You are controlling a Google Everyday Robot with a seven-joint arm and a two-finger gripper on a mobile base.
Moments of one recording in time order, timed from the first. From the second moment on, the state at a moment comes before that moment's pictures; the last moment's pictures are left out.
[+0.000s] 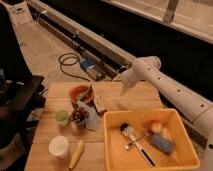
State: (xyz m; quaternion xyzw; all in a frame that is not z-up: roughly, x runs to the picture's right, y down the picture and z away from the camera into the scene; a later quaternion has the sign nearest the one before) arm 0.094 -0.012 0.838 -0.13 -0.23 -0.16 0.95
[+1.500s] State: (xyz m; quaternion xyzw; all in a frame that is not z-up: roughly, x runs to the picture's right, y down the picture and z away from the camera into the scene) arm 0.093 -0.012 0.838 -0.13 -0.23 -0.16 0.95
